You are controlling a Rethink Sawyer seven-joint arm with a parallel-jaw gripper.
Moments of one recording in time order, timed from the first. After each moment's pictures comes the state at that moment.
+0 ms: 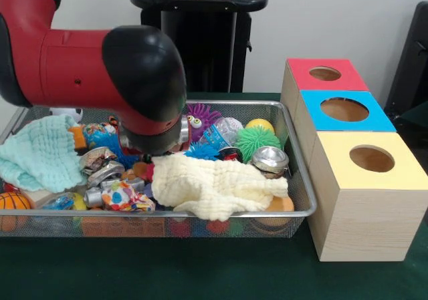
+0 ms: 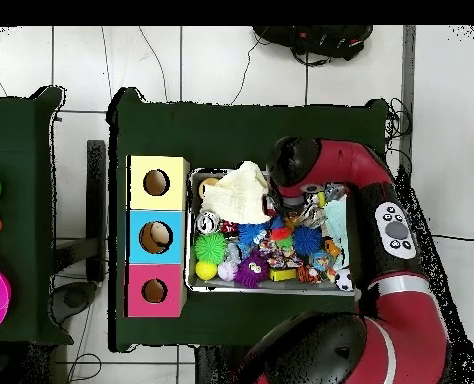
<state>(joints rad) -0.54 -0.29 0.39 1.09 -0.52 1.42 1.58</state>
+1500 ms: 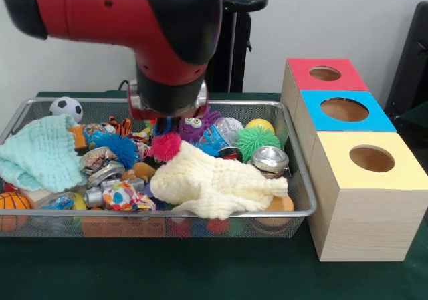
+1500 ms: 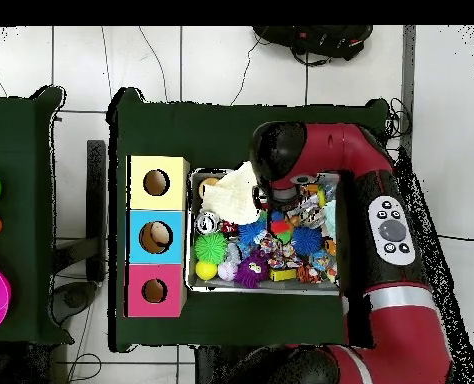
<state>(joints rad) -0.47 -0.44 0.37 1.14 -0.53 1.43 1.58</state>
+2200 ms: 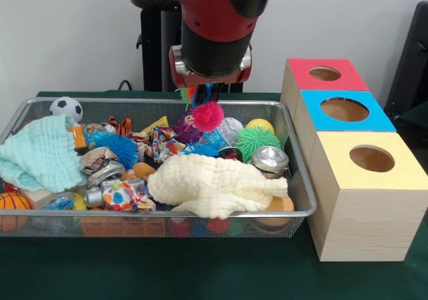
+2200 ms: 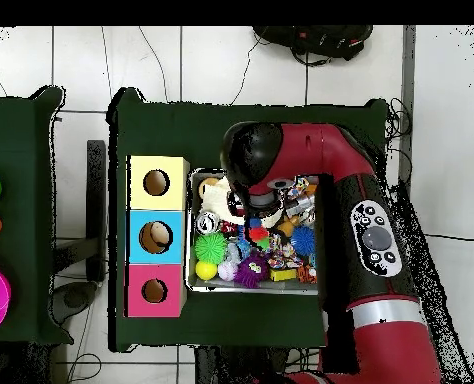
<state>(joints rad) -0.42 -0.54 0.35 1.24 -0.42 1.43 1.58</state>
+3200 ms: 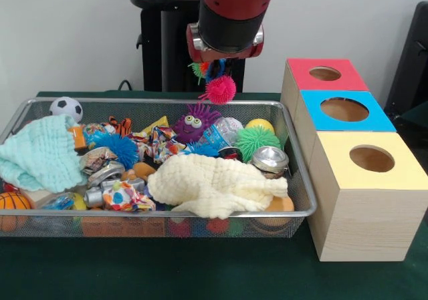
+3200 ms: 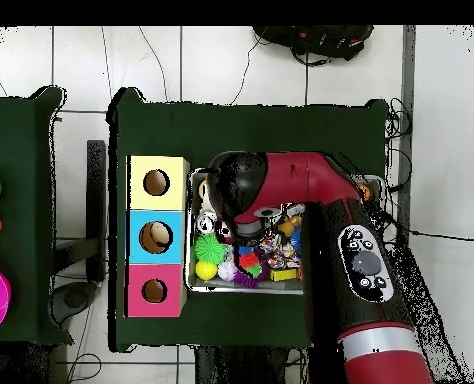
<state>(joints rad) -0.39 -0.63 0.30 1.44 -0.36 1.36 1.58</state>
